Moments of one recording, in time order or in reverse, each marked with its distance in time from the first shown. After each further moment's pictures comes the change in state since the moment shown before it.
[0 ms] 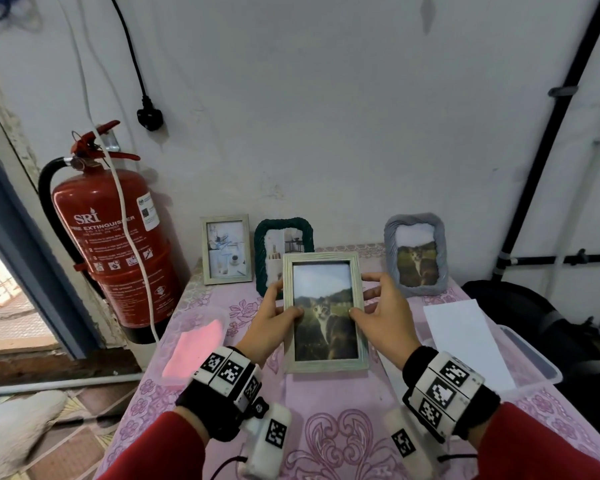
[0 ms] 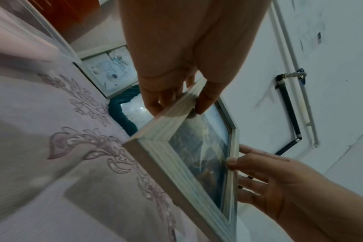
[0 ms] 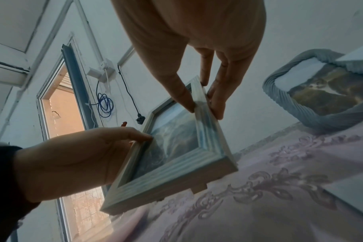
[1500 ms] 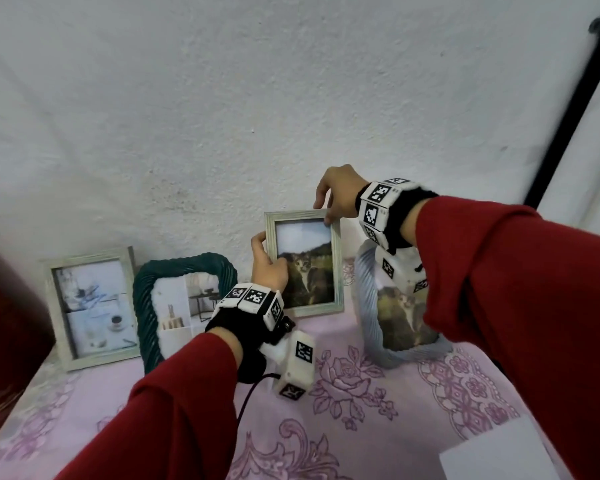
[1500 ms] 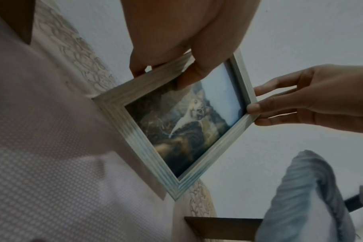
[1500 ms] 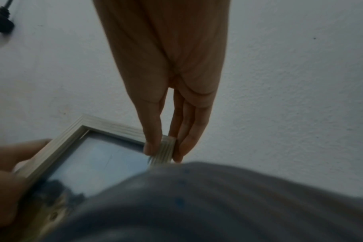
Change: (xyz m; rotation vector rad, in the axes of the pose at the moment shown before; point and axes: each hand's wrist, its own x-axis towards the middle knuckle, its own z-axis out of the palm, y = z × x) left_hand 0.308 -0.009 0.099 -0.002 0.213 -0.007; right_hand 0.359 0.008 -0.033 -0.838 -0.361 -0.152
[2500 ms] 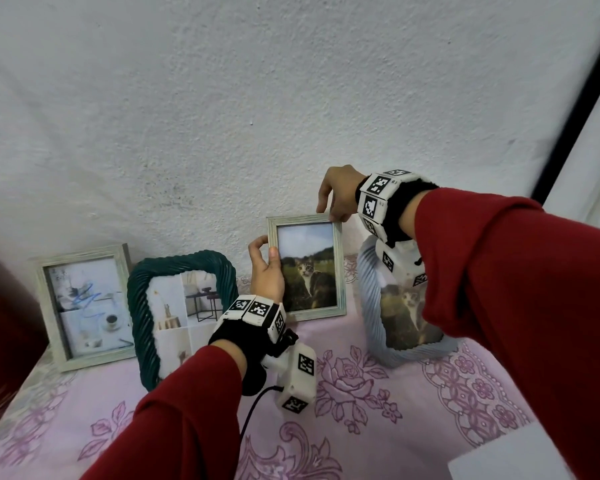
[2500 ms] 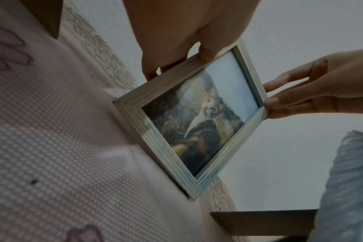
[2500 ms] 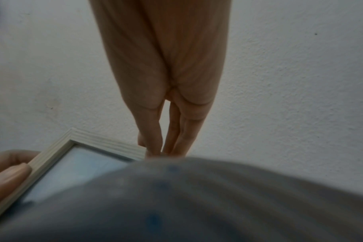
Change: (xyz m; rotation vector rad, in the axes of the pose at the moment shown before) left_hand 0.007 -0.028 -0.001 0.038 0.080 0.047; right_hand 0.017 0.010 0.010 0.018 -0.091 0.024
